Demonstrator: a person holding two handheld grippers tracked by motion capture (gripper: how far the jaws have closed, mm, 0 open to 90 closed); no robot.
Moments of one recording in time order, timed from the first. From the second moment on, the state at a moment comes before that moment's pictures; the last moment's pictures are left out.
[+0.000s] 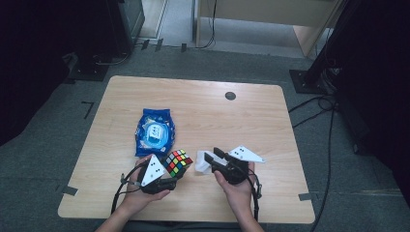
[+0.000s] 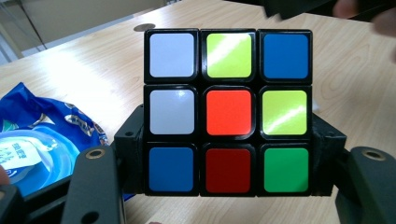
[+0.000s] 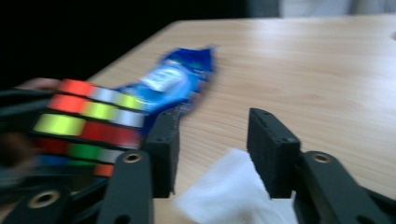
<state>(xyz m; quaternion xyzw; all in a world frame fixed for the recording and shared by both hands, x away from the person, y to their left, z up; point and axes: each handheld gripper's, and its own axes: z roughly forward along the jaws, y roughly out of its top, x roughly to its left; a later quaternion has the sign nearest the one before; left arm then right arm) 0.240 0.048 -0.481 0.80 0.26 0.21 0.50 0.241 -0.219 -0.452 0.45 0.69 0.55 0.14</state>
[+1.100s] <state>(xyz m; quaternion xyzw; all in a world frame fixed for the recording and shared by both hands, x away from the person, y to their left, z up) 0.234 0.042 -0.490 0.83 0.19 0.25 0.46 0.248 -0.189 -0.451 0.47 0.70 0.53 -0.06</state>
